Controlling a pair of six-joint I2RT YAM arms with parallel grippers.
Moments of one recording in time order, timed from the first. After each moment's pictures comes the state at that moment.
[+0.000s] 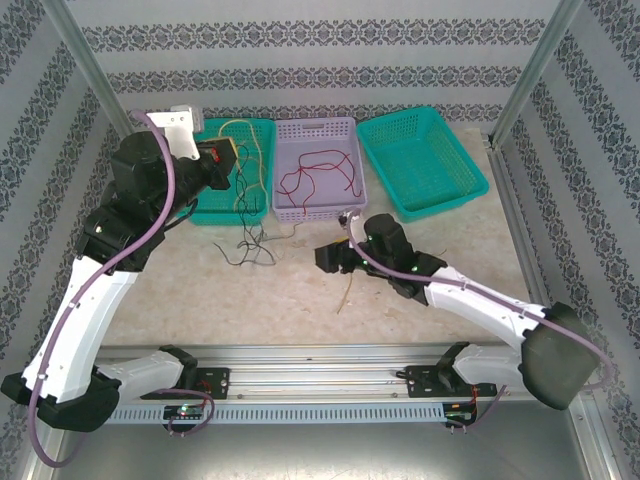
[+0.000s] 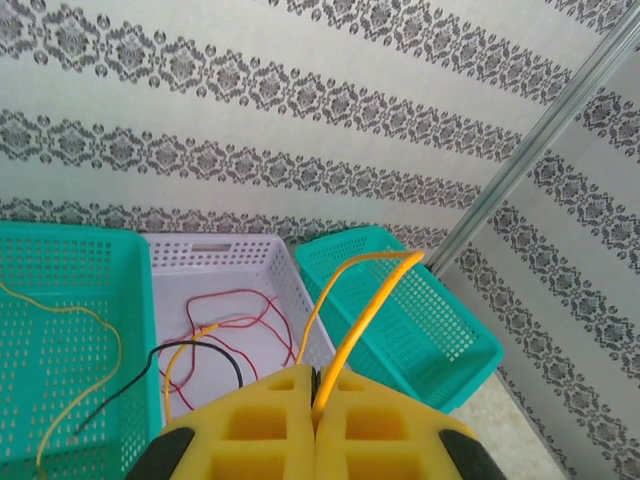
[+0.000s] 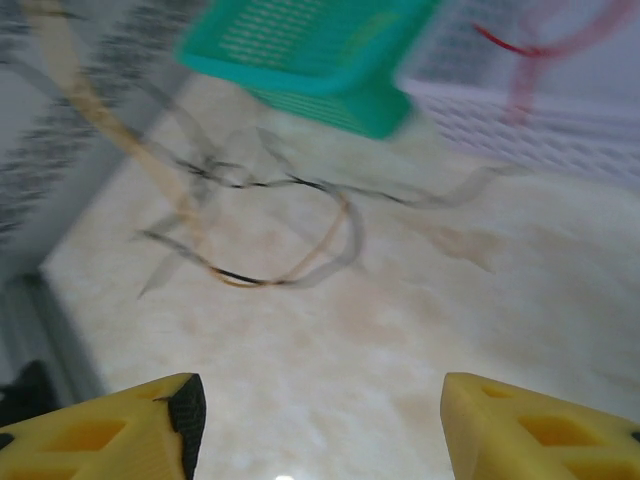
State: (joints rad) left arm -0.42 1.14 1.61 -0.68 0.00 -0.40; right arm 0.75 1.21 0.73 0.03 -0.28 0.43
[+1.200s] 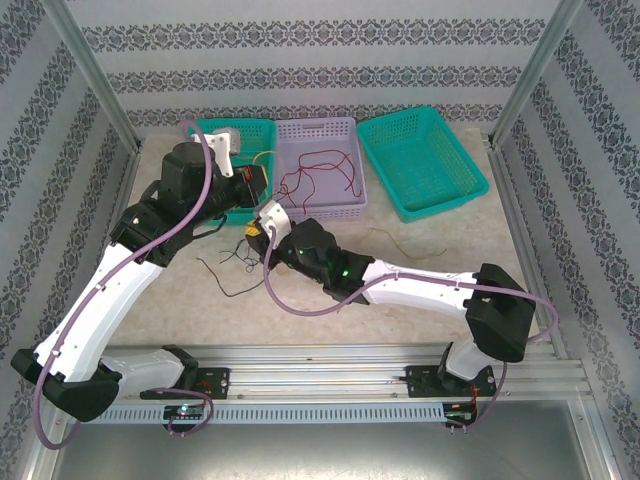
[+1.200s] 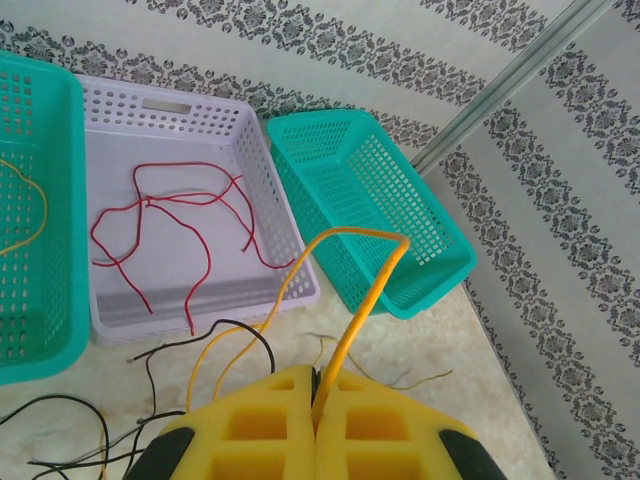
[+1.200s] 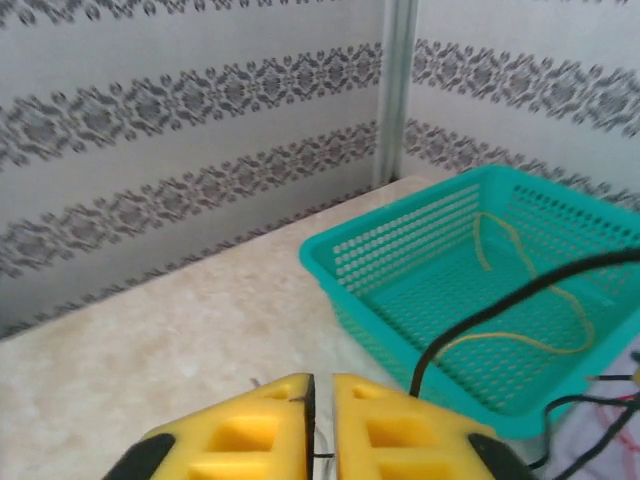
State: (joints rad) left arm -0.52 1.18 1.50 -0.72 0.03 -0.56; right arm 1.08 1.59 1.09 0.35 0.16 0.05
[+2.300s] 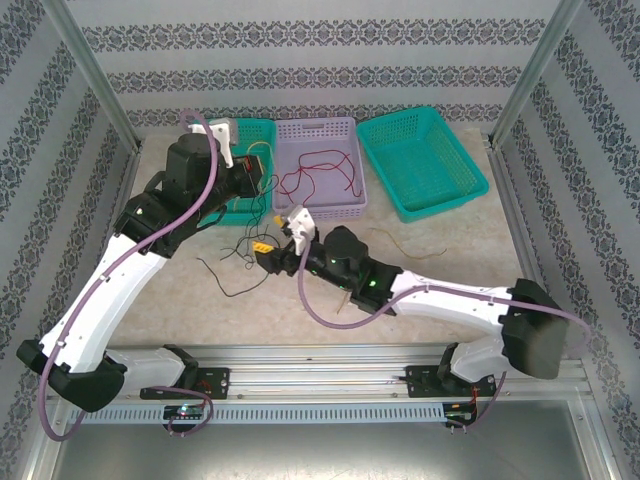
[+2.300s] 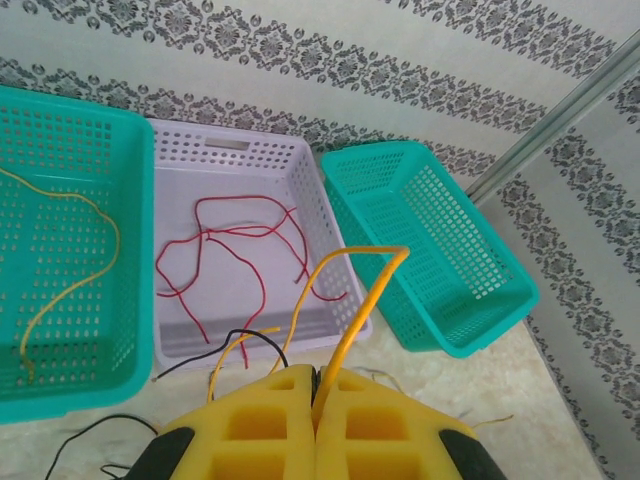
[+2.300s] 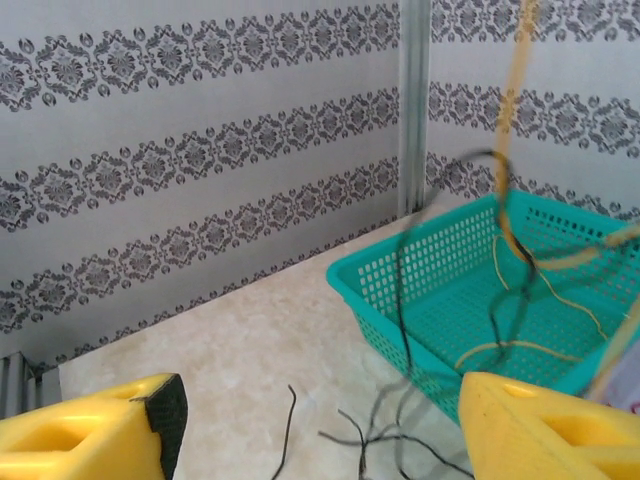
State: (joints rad) left arm -0.52 1.24 1.58 -0.75 -0.10 -0.52; right arm 1.07 1.42 0.93 0.44 0.07 0.10
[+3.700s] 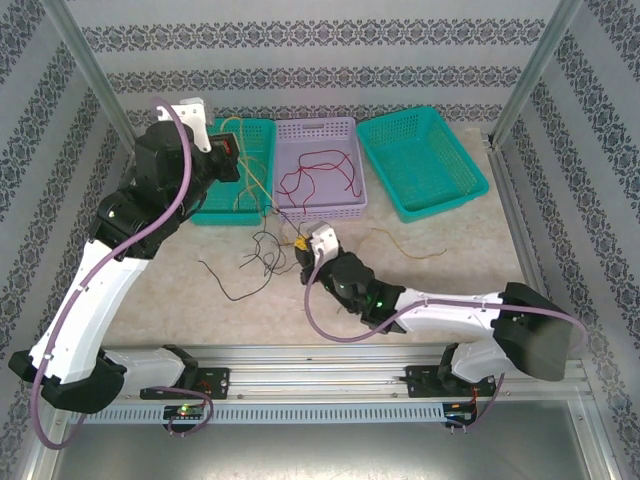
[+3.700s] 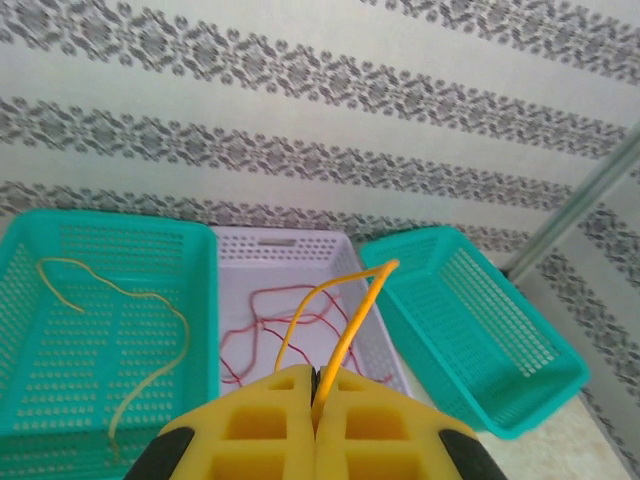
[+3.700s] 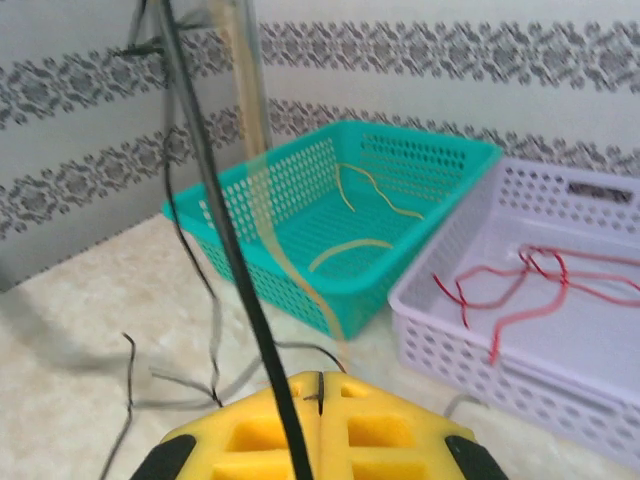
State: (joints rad) left arm -0.49 1.24 1.74 -0.79 -0.26 -0.37; right arm 1.08 1.35 0.63 0.58 0.43 0.16
